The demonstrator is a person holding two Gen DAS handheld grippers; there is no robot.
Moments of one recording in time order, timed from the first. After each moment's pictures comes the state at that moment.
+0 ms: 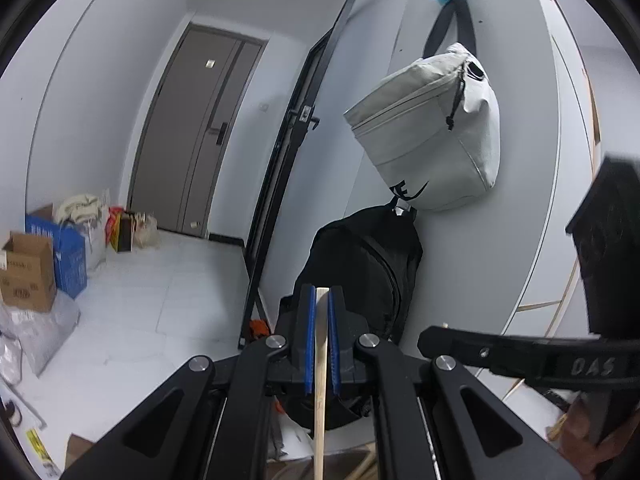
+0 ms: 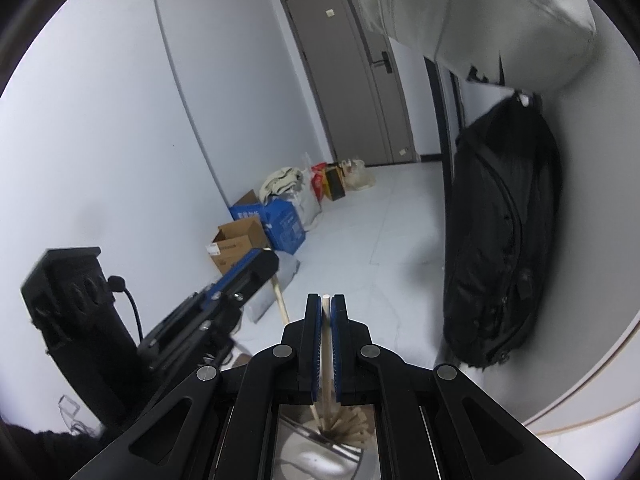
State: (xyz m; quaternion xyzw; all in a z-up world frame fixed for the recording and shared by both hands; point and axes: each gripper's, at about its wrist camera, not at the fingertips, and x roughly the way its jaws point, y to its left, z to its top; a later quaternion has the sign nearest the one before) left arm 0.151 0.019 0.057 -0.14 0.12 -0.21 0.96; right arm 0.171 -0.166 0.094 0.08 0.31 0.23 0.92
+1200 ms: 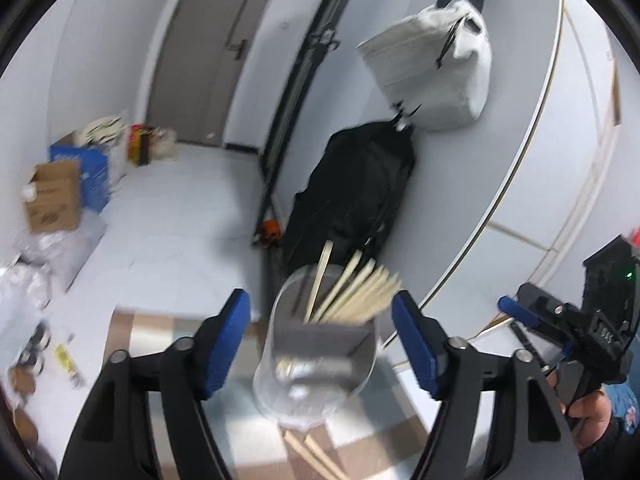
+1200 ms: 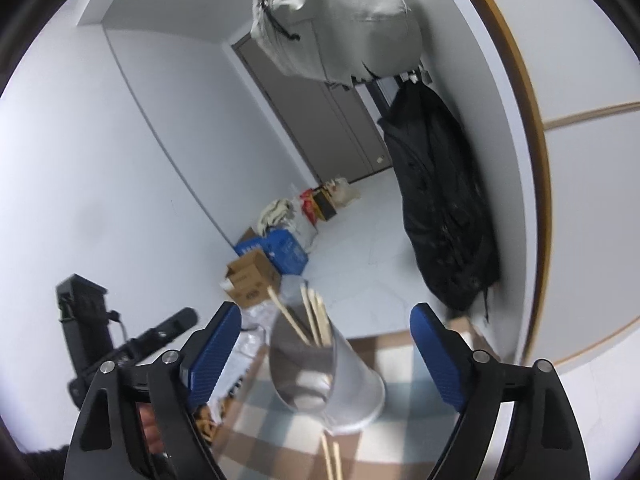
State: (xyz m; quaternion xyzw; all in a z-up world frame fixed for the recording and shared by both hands) left arm 0.051 0.032 0.045 -0.13 0.30 -0.19 0.93; right arm 0.050 -0.261 0.067 0.20 0.28 0.21 0.91
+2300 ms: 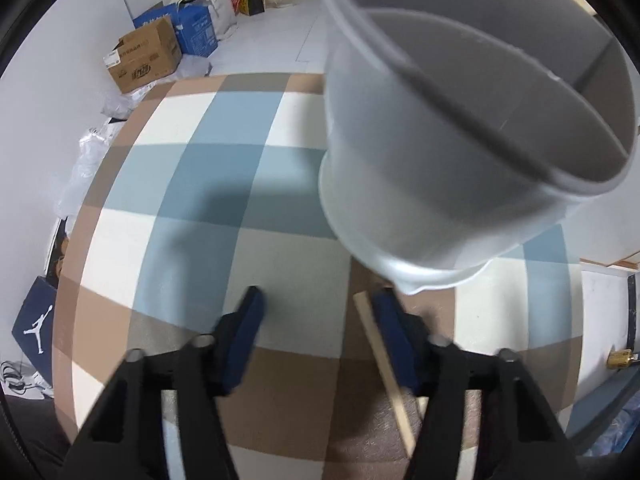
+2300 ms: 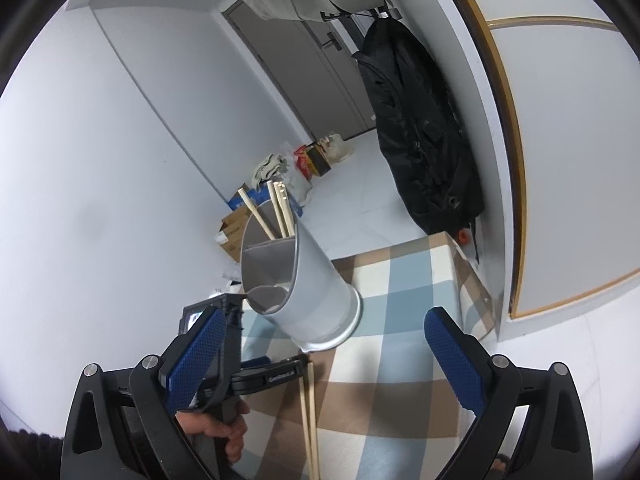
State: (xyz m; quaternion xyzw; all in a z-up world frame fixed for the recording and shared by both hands) left arm 0.093 -0.018 -0.118 -0.06 0.56 0.05 0.82; right arm 0.009 -0.278 0.004 0.21 0.34 0.22 0.89
